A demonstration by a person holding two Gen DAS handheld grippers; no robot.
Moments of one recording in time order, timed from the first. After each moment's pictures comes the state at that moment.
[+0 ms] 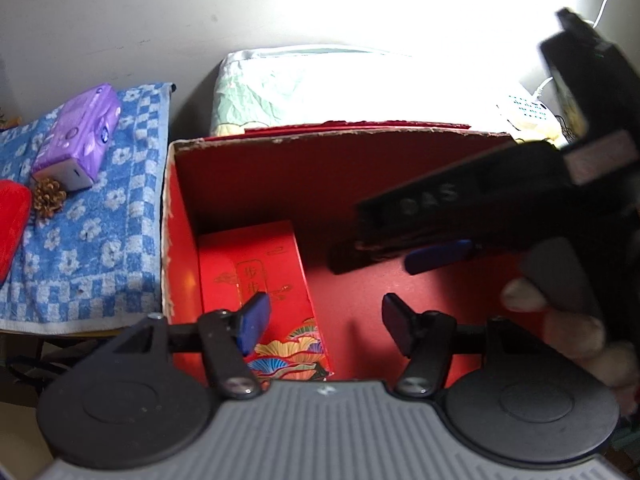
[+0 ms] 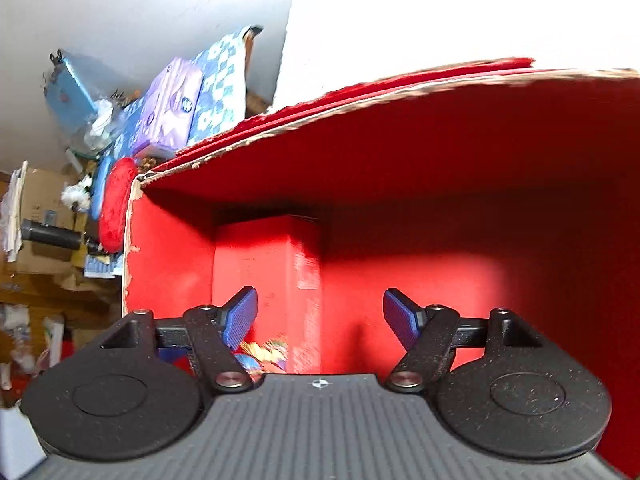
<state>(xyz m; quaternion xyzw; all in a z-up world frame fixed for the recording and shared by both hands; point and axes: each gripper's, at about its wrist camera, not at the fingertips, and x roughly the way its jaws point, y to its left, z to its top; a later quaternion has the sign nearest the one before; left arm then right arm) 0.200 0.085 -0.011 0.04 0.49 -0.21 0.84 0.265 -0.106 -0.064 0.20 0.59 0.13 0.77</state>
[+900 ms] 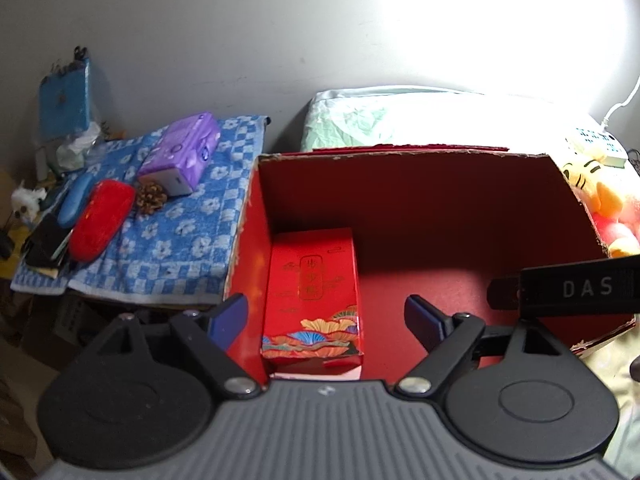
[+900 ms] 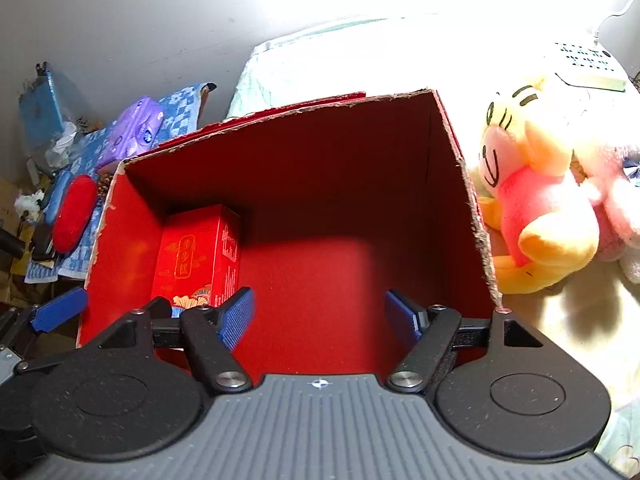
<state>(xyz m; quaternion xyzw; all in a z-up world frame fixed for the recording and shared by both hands) 0.135 0.075 0.012 0.07 0.42 -0.06 0.90 0.188 -0.124 -0.029 0.12 0.51 0.05 0.85</state>
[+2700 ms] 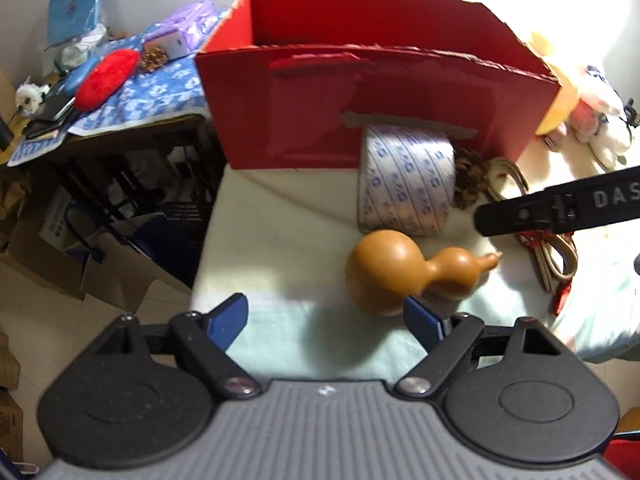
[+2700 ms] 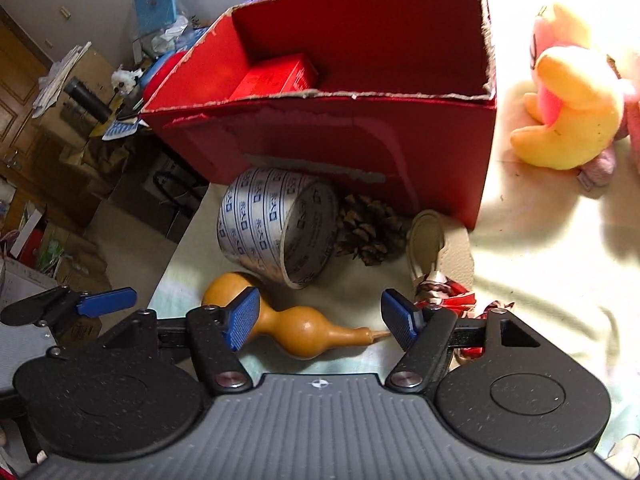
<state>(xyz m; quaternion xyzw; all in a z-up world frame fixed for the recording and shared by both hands) -0.034 0.084 -0.052 0.05 0.51 -0.07 0.86 0.075 -0.146 -0.080 0.07 0.53 0.23 0.81</state>
